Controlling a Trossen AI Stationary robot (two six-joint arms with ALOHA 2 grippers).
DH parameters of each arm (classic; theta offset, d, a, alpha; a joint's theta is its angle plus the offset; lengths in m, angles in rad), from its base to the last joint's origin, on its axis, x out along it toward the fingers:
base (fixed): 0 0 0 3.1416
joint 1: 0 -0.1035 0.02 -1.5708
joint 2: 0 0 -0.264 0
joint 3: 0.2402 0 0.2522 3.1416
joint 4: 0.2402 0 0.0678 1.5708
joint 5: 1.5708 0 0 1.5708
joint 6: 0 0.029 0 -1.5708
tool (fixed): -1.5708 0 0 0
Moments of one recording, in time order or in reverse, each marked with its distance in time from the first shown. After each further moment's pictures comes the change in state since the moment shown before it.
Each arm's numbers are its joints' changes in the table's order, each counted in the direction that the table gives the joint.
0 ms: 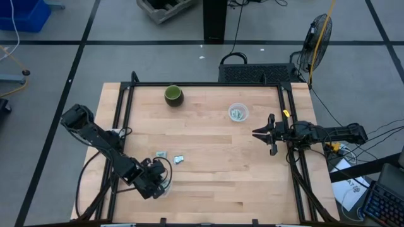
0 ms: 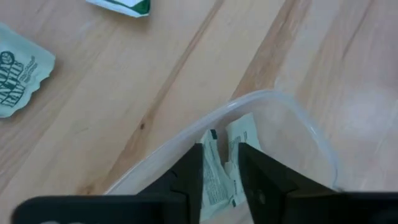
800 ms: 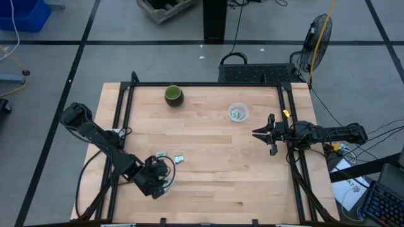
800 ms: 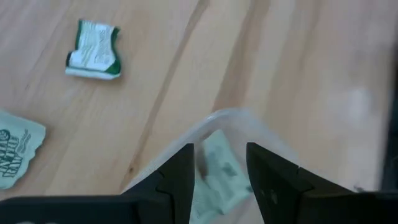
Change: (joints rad) left arm -0.036 0.048 0.004 -0.062 0.021 0.236; right arm 0.000 0.000 0.001 0.000 0.000 0.000
